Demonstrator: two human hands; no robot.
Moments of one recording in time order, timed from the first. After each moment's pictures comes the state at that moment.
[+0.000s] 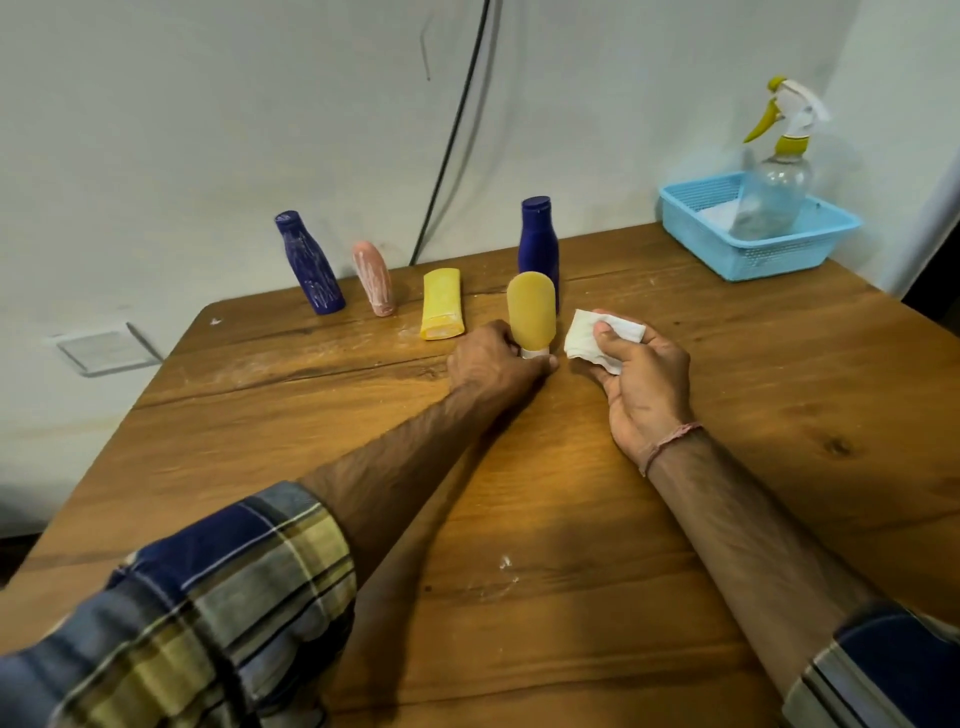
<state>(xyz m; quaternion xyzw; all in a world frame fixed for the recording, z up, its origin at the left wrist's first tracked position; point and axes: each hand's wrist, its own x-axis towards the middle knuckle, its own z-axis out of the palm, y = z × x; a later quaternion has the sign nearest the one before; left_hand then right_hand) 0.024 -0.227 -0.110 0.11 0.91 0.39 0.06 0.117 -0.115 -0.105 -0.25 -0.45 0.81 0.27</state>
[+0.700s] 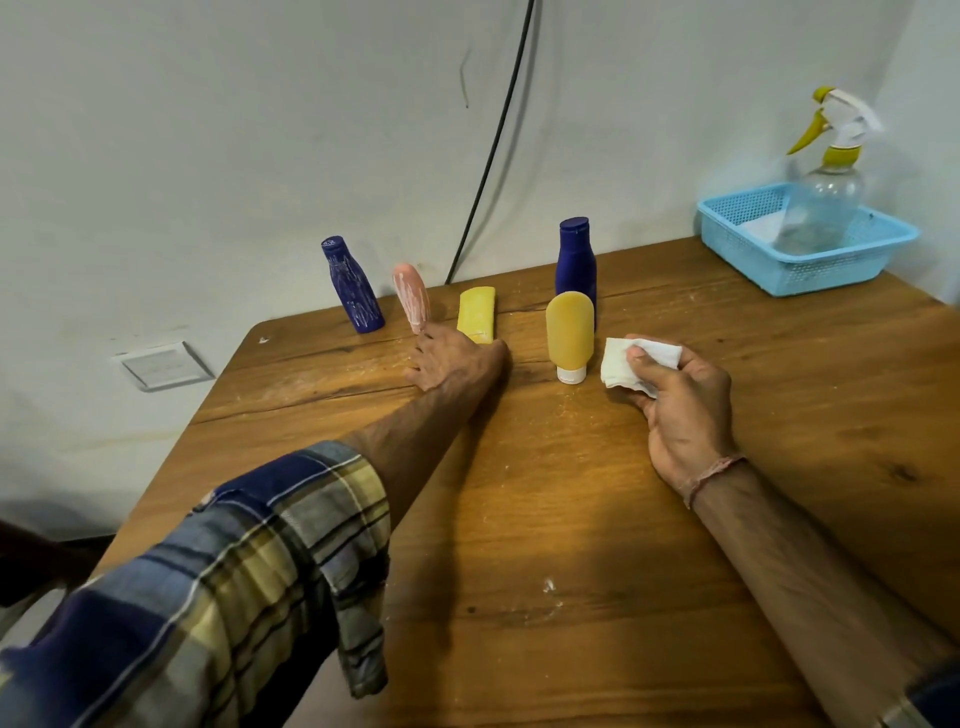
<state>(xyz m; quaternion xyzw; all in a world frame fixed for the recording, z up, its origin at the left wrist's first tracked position) -0.033 -0.265 -0.107 -0.08 0.95 0.31 -0.02 0.115 -0.116 -0.117 -0.23 -0.50 0.78 0.29</state>
